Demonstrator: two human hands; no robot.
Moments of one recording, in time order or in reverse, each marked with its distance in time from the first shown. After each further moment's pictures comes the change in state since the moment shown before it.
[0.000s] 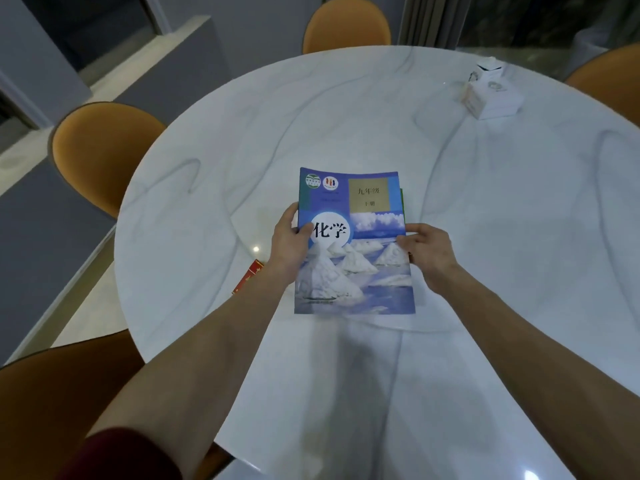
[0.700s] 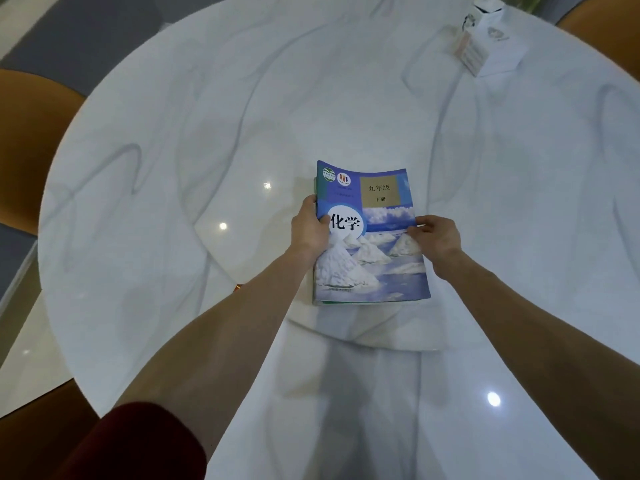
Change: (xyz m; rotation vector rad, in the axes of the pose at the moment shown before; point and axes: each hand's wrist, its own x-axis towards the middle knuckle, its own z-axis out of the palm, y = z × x) left_hand 0.122 -0.032 0.051 0.374 -0.145 -0.050; right_hand 0.095 0.023 0.021 -0.308 0.236 0.143
